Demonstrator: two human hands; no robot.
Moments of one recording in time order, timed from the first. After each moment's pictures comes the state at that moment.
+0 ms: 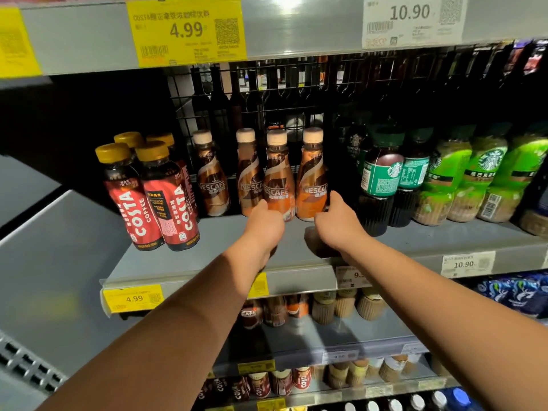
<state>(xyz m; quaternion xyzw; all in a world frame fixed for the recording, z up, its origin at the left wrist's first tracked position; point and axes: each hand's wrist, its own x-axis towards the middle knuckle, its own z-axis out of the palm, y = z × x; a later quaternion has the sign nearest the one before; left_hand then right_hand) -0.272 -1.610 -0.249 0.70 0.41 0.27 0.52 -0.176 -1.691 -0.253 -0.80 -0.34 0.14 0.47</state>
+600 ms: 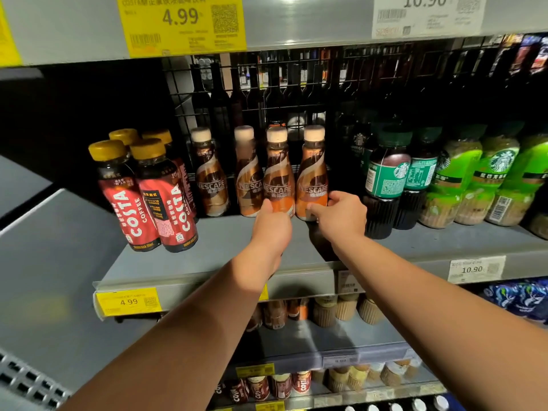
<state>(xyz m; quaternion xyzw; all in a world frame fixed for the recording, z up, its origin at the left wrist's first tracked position) -0.259 -1.615 -0.259 0.60 0.43 0.29 0.61 -0.166 -1.666 -0.259 -0.82 -0.21 0.05 0.53</state>
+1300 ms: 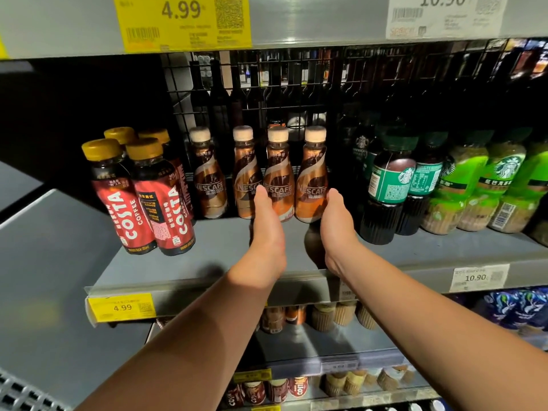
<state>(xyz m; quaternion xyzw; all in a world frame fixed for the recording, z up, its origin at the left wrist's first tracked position) -0.256 -1.616 -0.255 0.45 0.33 0.35 0.75 -0.188 -1.668 -0.252 -0.64 -0.13 0.28 0.70</state>
